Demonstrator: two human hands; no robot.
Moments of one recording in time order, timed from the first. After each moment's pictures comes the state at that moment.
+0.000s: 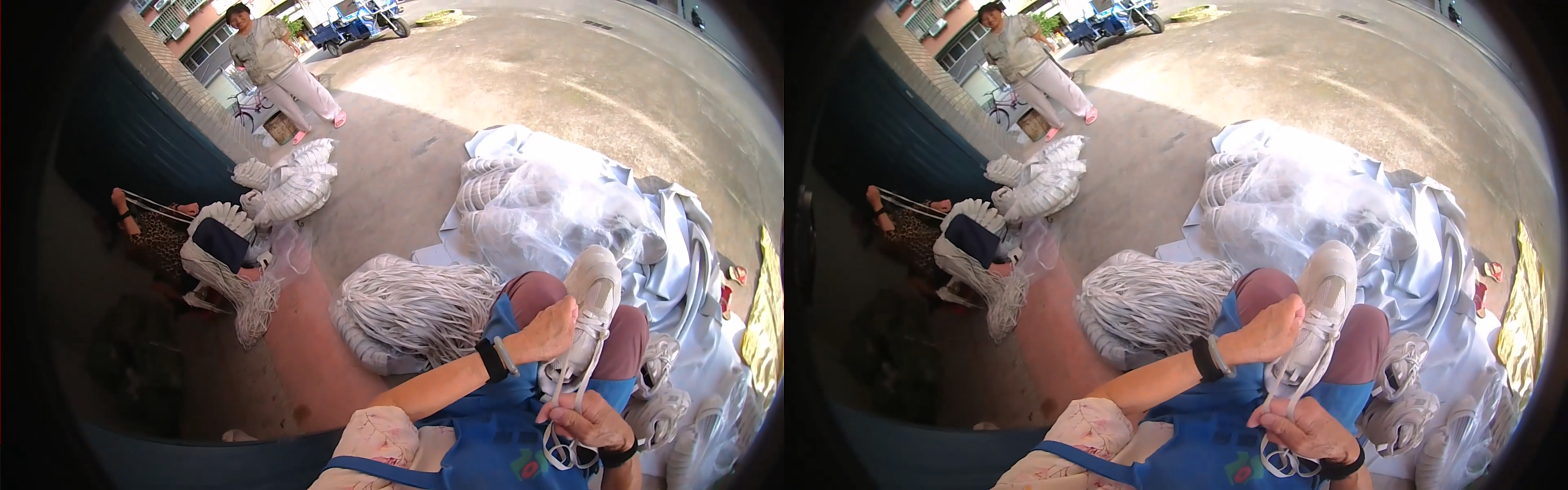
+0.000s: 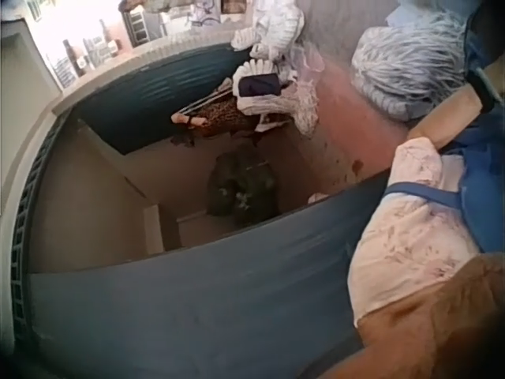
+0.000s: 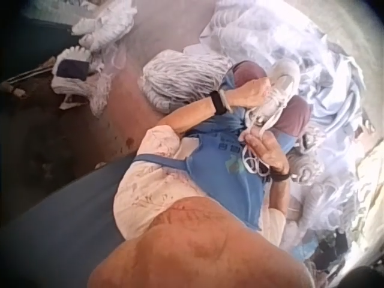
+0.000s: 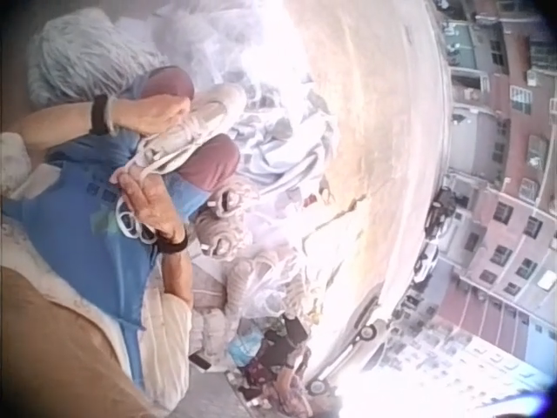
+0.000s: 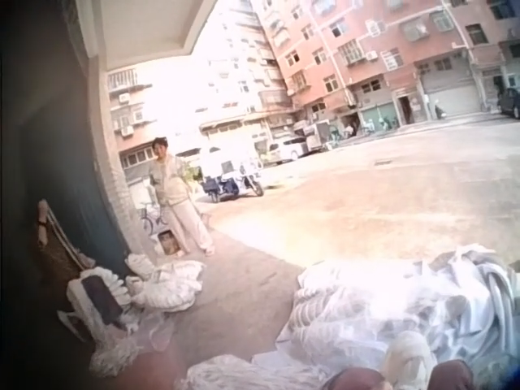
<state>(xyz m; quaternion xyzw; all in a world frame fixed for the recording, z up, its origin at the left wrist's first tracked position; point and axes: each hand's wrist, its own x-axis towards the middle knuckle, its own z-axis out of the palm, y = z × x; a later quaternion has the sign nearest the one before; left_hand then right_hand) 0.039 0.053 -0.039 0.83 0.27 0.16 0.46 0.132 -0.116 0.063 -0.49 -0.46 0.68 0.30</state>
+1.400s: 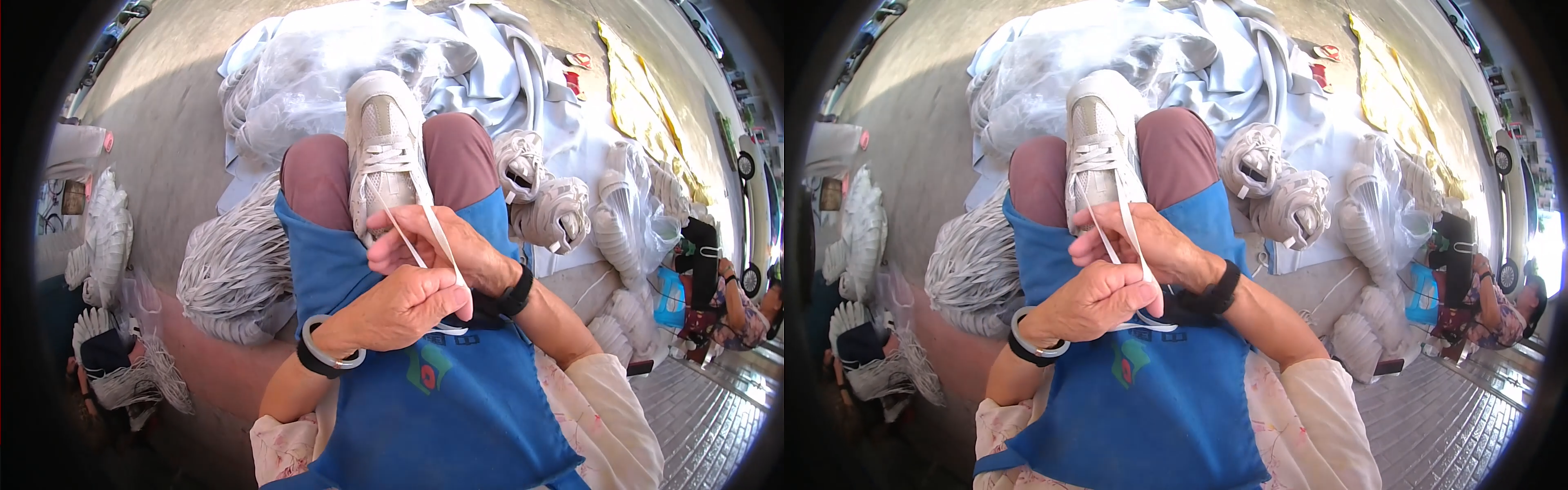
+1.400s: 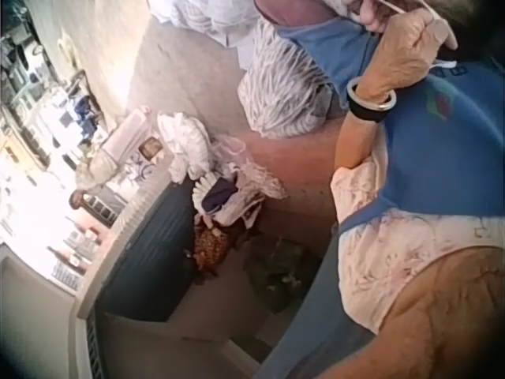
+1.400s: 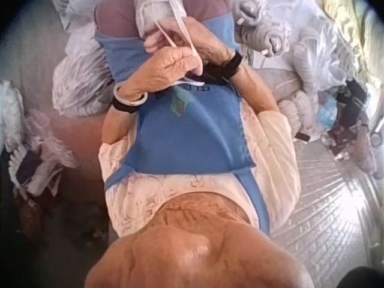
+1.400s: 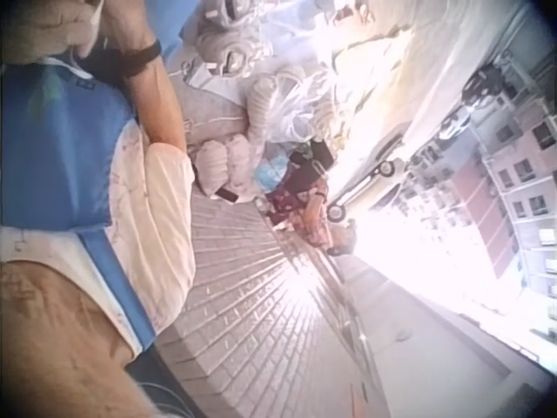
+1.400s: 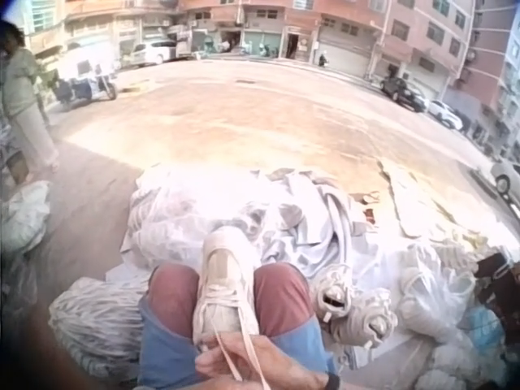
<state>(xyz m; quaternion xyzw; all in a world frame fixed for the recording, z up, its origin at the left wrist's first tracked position) 0.001 -0.029 0.025 0.65 0.00 -0.09 0.76 0.122 -0.111 -0.001 -0.42 -0.11 0.66 0.61</state>
